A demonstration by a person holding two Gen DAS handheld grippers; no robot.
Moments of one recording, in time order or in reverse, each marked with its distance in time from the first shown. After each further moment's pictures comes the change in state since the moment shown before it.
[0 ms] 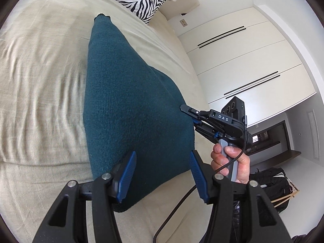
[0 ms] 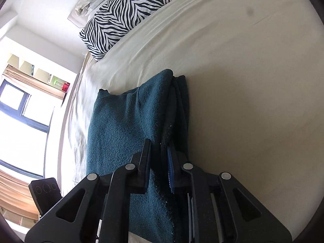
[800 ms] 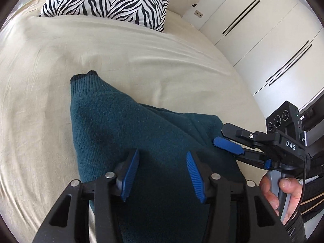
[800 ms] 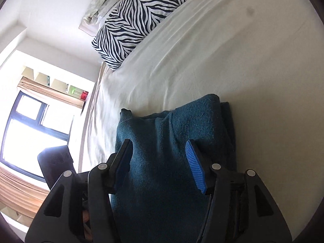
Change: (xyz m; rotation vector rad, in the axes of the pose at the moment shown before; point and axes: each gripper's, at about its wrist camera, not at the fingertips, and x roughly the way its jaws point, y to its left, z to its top) left arm 0.094 0.003 0.146 0.196 0.005 0.361; right arm 0.076 0.020 0.055 0.101 0.008 0.163
